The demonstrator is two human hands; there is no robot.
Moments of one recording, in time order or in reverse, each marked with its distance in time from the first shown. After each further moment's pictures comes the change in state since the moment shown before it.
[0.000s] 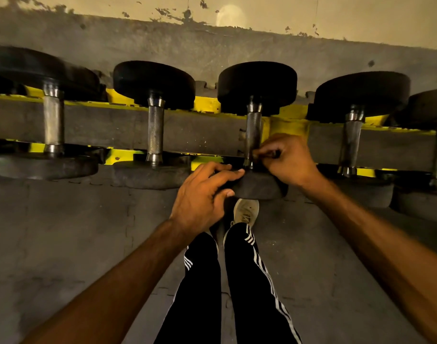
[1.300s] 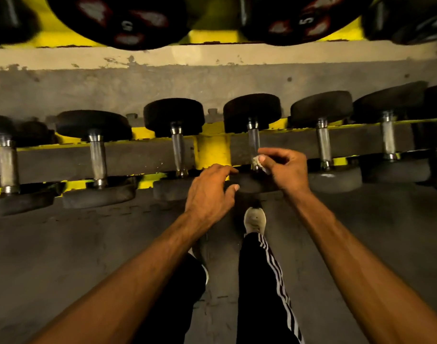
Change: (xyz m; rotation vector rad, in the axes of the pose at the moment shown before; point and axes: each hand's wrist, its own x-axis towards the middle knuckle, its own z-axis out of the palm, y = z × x) left_hand 0.052 0.168 0.059 0.098 -0.215 -0.116; right_hand -0.117 0.010 -0.131 0.501 0.487 0.532
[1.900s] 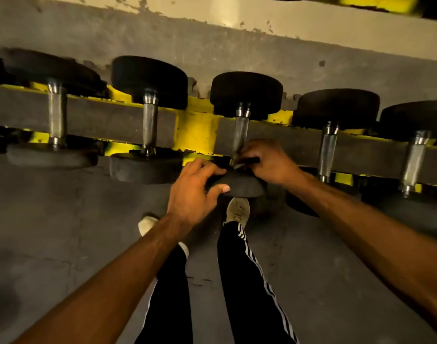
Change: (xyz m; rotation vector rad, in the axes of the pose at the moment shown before) left_hand 0.026 0.012 0.096 -0.073 0.197 -0.186; right_hand 0.123 0.061 -0.034 -0.814 -0.823 -0.582
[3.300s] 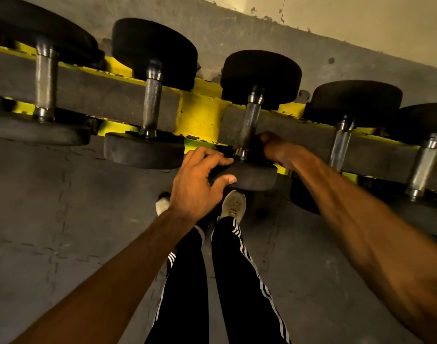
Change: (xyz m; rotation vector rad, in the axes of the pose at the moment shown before) left_hand -0.007 -0.010 0.019 -0.138 0.156 0.008; right_hand 0.025 -0.007 -0.001 0.352 -0.201 0.613
